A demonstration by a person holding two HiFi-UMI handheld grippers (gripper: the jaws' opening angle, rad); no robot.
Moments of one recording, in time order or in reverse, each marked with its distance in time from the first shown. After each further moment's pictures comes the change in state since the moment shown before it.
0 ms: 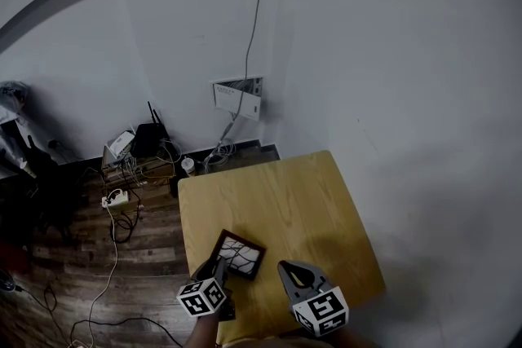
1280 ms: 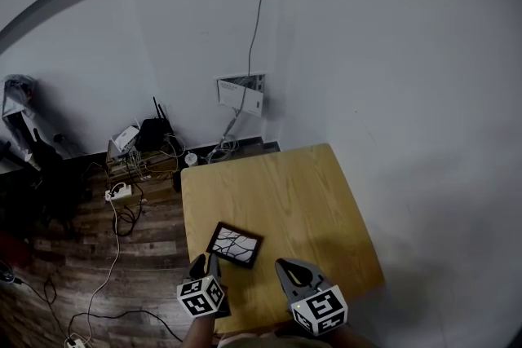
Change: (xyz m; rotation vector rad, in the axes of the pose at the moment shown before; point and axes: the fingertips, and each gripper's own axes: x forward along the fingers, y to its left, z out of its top) left arm -0.046 0.010 0.001 0.116 -0.076 0.144; right arm -0.028 0.025 -0.005 0.012 -0.035 0.025
